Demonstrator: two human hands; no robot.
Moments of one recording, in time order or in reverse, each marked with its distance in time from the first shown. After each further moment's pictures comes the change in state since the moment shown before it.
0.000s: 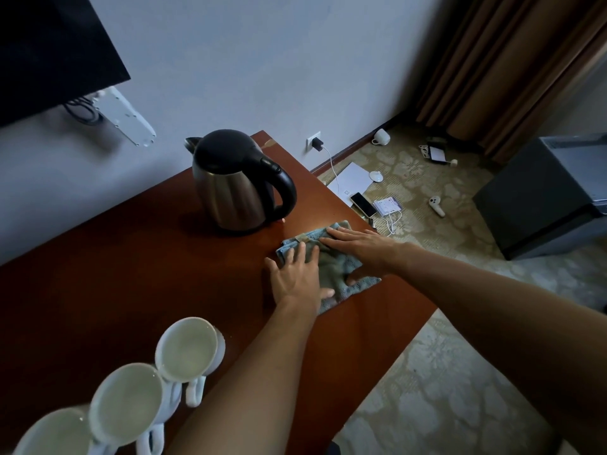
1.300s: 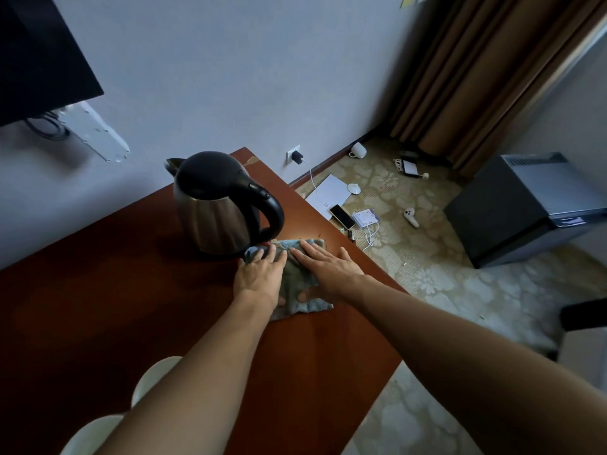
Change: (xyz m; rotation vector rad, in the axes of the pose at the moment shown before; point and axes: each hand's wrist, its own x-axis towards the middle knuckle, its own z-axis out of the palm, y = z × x) left_hand 0.047 -0.050 -0.024 0.043 -0.027 0.087; right_hand 0.026 -0.048 -0.009 0.145 0.037 0.227
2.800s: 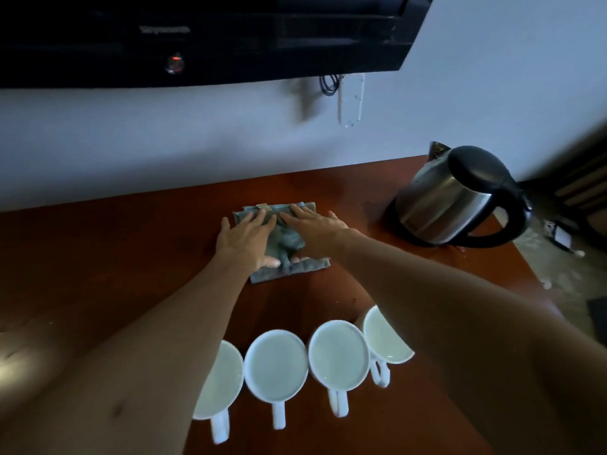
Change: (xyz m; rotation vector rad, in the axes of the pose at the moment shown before) left_hand -0.171 -0.319 0.082 -0.193 0.015 -0.396; right_hand 0.113 -0.364 -0.008 -0.318 -0.041 -0.453
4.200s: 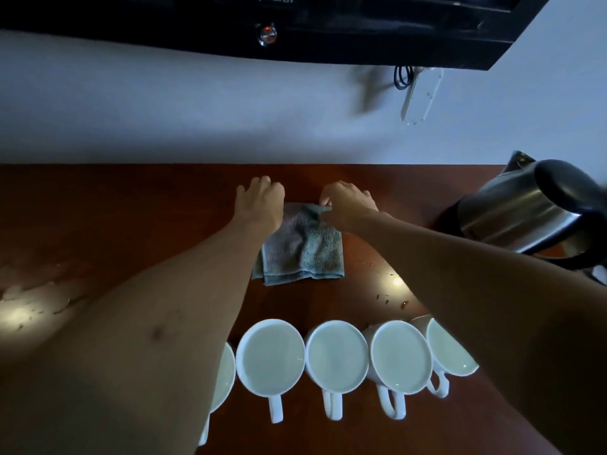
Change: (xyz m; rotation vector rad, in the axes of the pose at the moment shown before) left_hand -0.002 -0.073 0.002 -0.259 0.277 -0.226; right_hand 0.040 -0.053 -0.021 0.190 0.217 0.144
